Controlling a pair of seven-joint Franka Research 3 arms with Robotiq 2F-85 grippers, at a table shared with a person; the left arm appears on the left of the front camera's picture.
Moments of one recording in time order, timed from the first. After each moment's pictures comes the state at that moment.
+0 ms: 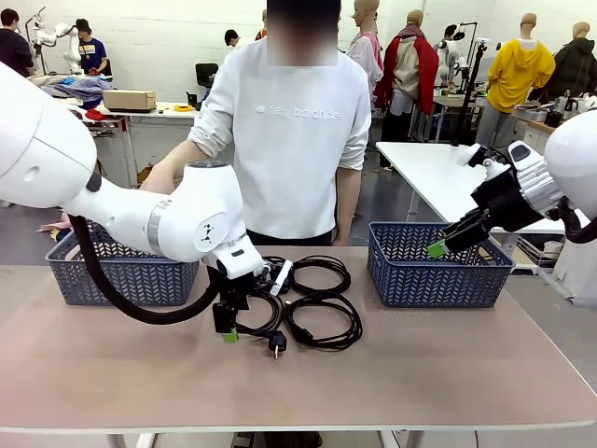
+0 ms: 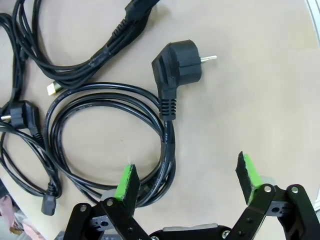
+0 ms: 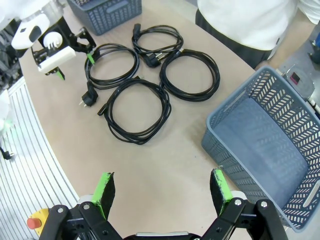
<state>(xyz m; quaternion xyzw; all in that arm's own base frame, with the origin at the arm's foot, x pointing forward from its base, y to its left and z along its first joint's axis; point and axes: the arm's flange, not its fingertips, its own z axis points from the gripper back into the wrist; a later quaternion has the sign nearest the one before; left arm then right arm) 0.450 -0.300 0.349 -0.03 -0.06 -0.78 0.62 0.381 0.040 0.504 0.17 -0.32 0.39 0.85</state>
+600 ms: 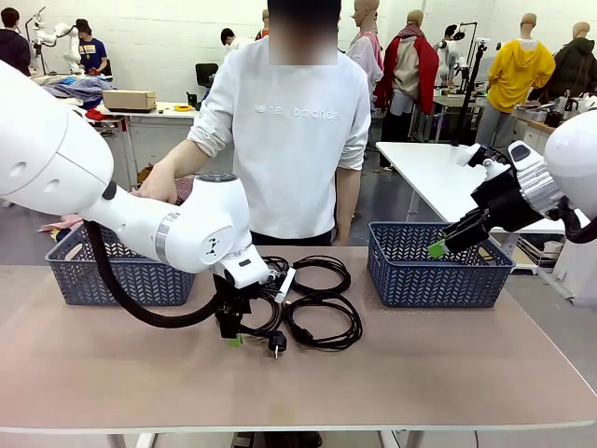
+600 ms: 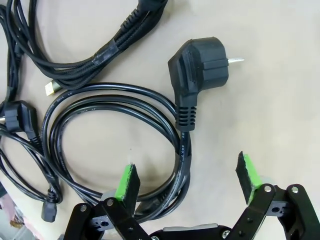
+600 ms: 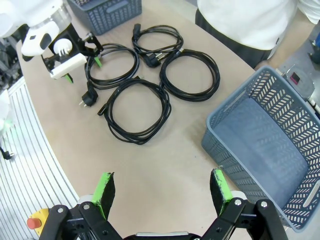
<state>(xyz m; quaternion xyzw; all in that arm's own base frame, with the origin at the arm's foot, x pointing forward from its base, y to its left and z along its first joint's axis) 0.459 -0.309 0.328 -0.01 -0.06 -0.78 0.63 0.381 0.040 0.504 0.17 -0.32 0.39 0.85</state>
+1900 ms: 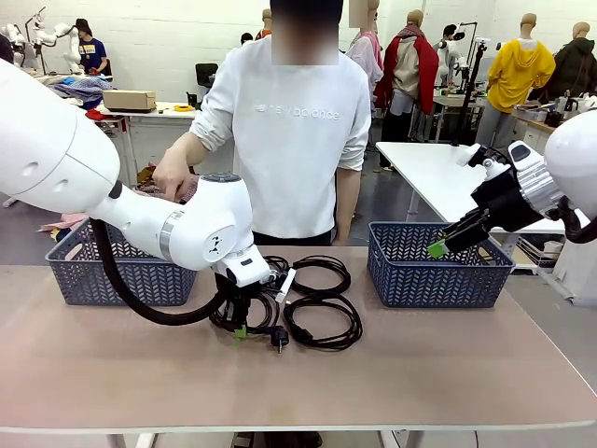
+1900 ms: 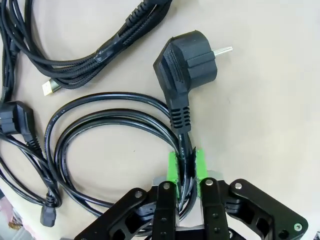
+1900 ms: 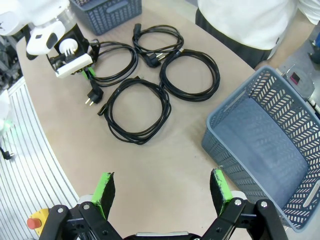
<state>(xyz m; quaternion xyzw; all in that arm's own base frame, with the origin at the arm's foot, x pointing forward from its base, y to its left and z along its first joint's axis) 0.470 -0.310 0.323 -0.01 -0.05 -0.78 0.63 0.381 0.040 0.504 0.17 -0.32 0.39 0.85</state>
